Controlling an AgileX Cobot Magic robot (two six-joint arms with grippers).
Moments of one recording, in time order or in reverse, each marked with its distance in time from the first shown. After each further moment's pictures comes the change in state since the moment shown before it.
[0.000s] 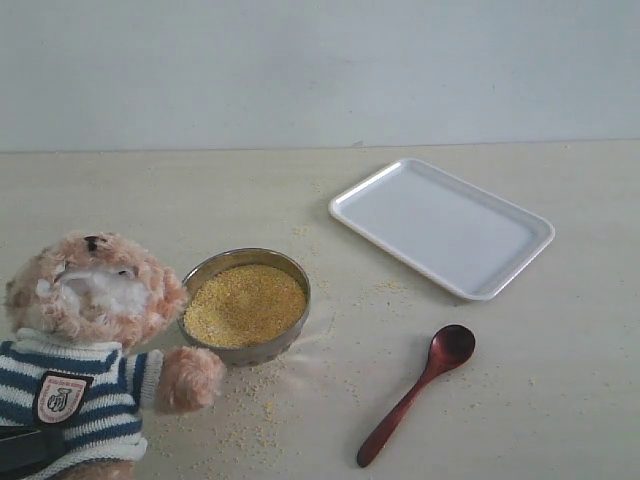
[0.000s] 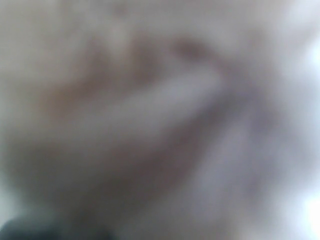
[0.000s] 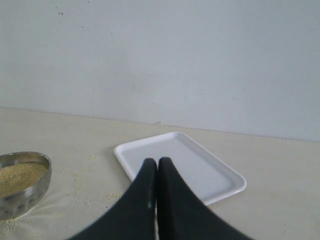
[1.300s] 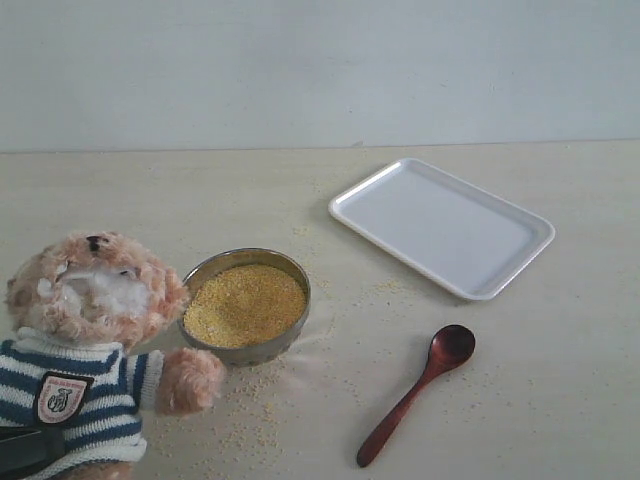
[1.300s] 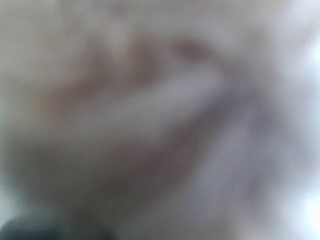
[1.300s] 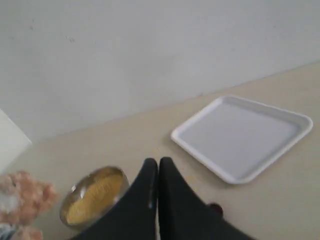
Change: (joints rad) left arm 0.000 0.000 0.000 0.000 0.002 0.023; right arm 0.000 0.118 -0.209 0.202 0.227 0.258
